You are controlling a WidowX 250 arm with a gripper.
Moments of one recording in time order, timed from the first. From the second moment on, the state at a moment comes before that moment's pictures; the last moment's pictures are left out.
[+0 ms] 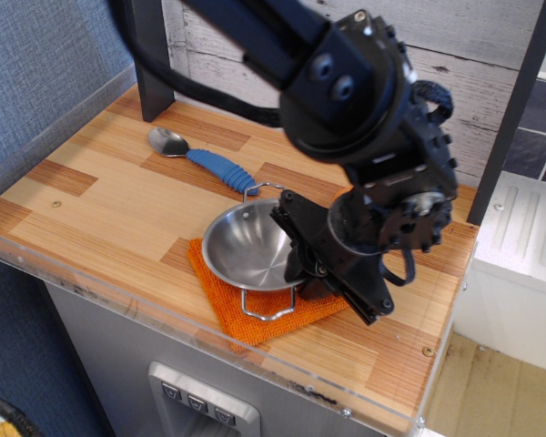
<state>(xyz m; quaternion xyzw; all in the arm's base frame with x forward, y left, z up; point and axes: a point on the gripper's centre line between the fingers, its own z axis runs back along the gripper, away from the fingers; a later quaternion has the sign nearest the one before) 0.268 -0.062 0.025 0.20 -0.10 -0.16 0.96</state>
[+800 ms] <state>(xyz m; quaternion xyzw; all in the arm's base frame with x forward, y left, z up) 0.261 -0.072 0.035 0.17 -0.11 -0.19 0.96</state>
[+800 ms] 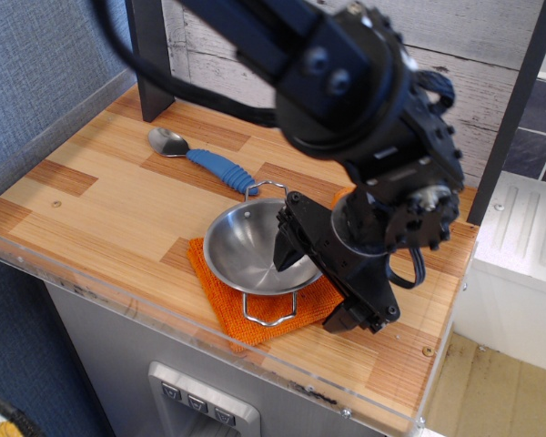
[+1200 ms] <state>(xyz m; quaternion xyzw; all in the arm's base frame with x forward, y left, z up) 0.253 -0.081 0.057 0.13 -0.14 -0.21 0.96</state>
